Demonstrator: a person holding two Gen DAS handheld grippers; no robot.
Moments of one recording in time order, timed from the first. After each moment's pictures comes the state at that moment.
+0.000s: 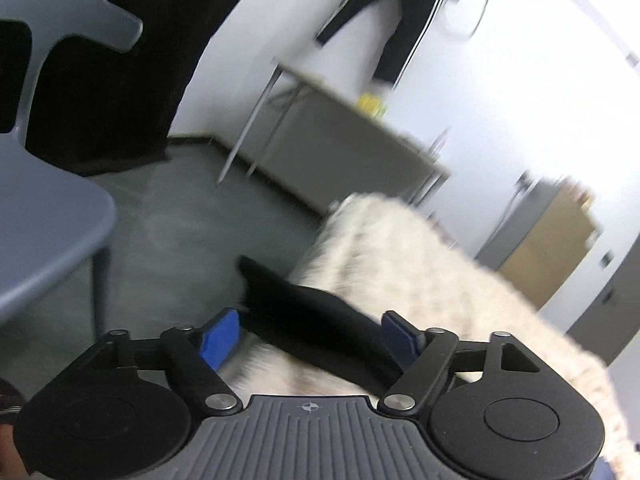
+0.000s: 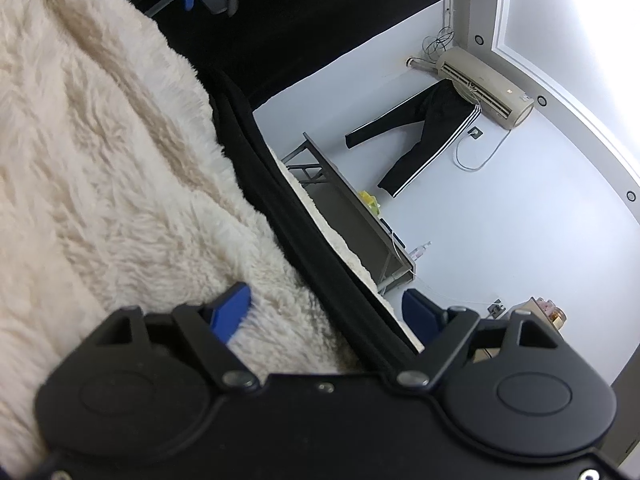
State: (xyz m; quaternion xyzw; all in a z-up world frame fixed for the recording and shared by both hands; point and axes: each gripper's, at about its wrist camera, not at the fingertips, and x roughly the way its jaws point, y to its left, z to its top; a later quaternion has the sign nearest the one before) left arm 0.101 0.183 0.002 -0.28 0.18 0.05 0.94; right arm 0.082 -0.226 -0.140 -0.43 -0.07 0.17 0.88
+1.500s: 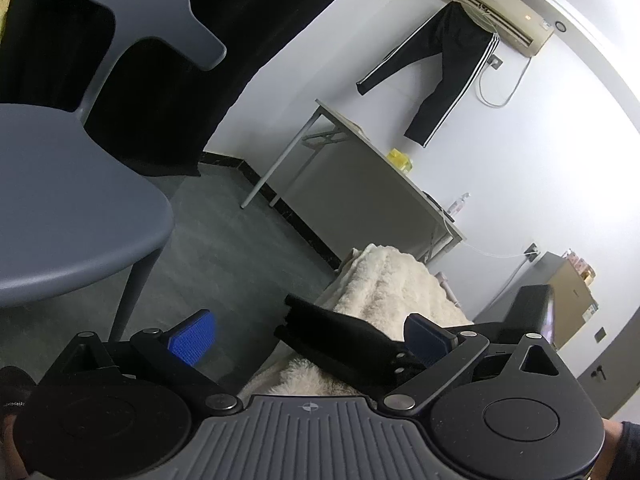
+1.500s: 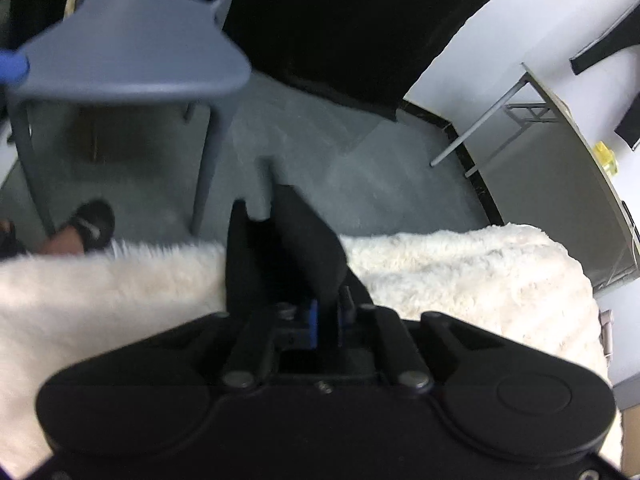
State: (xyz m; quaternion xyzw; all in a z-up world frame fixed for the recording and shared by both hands) left arm 0.045 0.243 -0.010 -0.36 0.14 0.10 0.92; right arm 0.243 0.096 -0.012 -0.43 0.23 0.41 0.77
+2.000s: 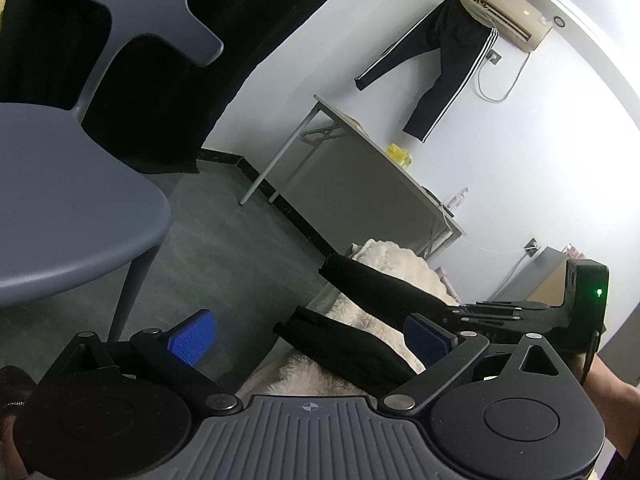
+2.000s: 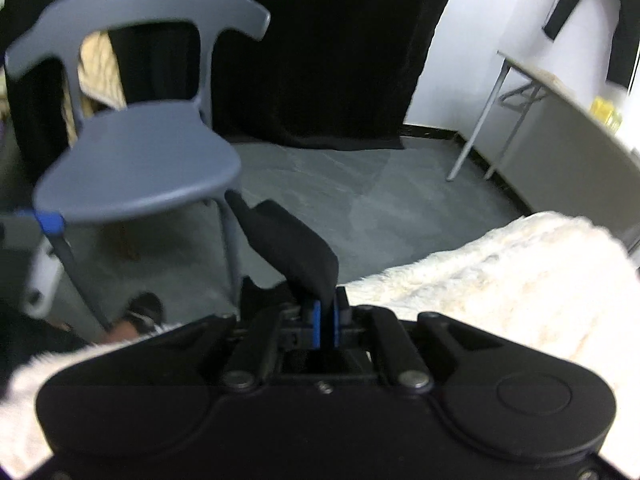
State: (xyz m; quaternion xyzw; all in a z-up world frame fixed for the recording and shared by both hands) left arm 0.046 0.242 -0.014 -0.36 0.15 0.10 0.92; right arm 0.269 0.051 0.051 -0.27 0.28 0.48 0.79
